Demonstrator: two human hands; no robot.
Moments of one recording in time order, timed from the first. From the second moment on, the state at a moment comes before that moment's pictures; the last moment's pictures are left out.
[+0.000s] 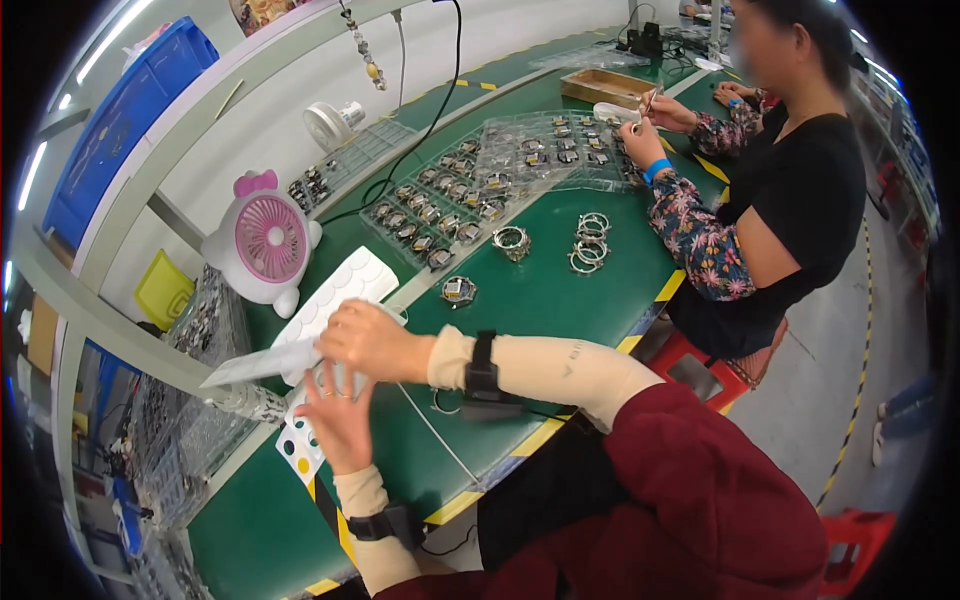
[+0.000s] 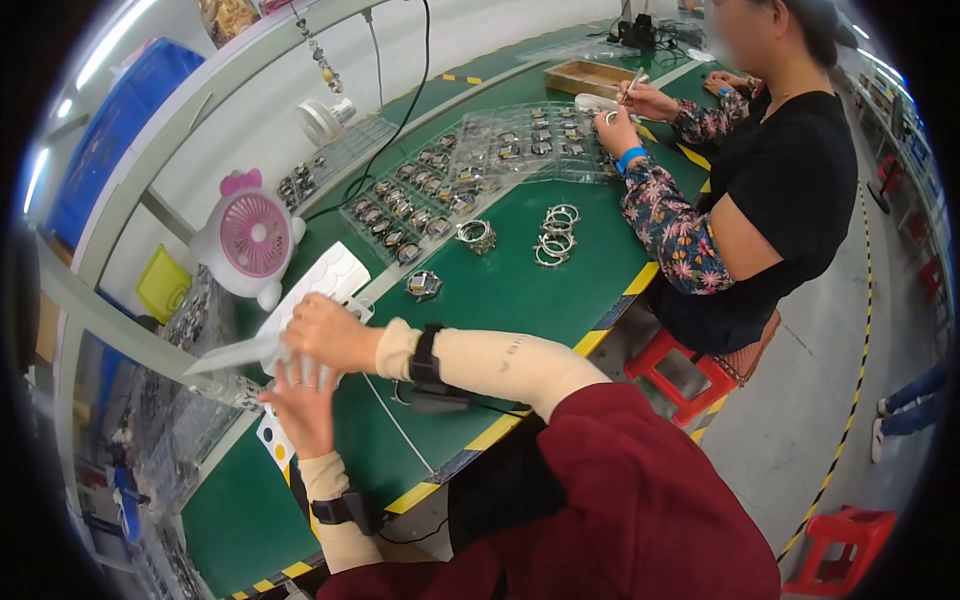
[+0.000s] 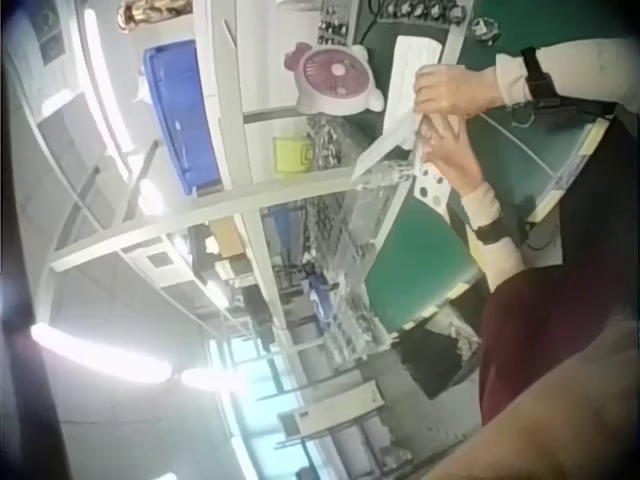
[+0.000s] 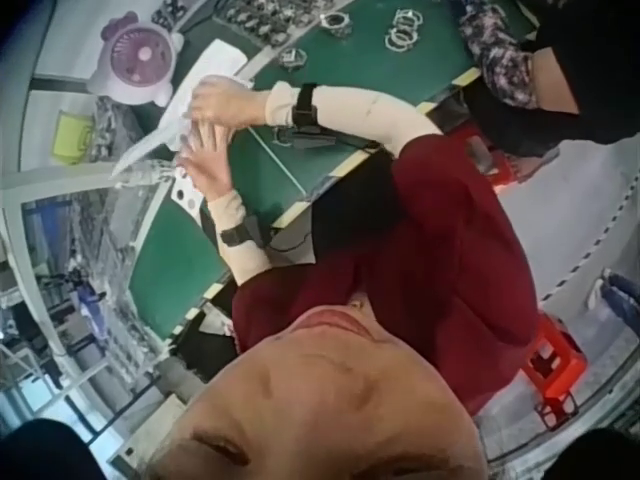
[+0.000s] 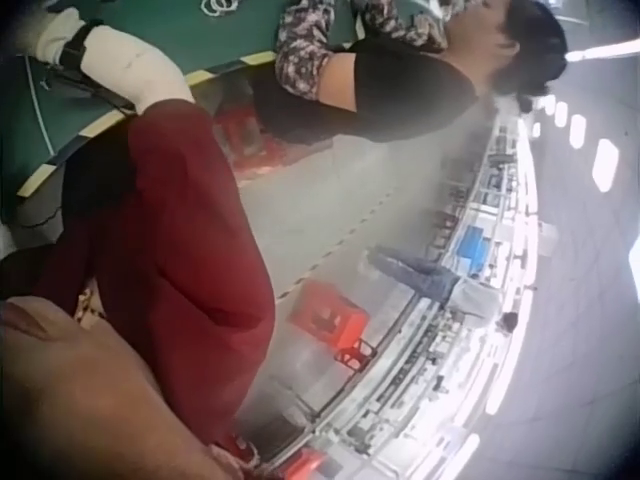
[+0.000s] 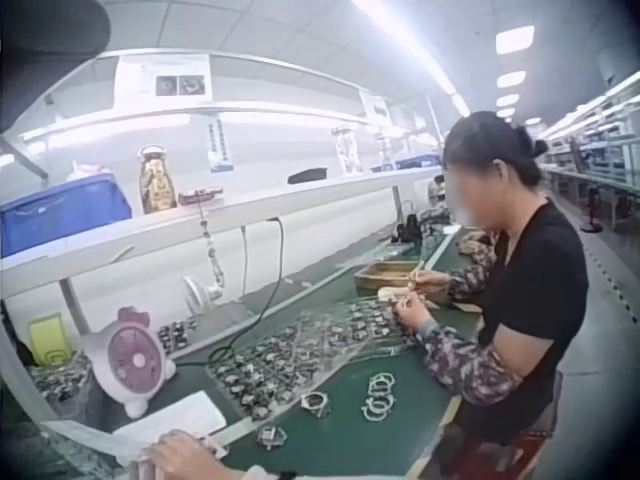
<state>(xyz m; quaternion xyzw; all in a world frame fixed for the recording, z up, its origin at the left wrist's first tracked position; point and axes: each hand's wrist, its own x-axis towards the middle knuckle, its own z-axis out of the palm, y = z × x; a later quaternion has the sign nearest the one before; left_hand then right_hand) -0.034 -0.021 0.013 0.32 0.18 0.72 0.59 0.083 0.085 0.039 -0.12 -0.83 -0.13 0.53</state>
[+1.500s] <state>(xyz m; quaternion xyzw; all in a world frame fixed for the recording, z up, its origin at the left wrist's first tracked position) -0.038 -0.125 0.012 0.65 0.75 0.08 -0.06 0.164 -0.031 0.023 -0.08 -0.84 0.36 0.39</state>
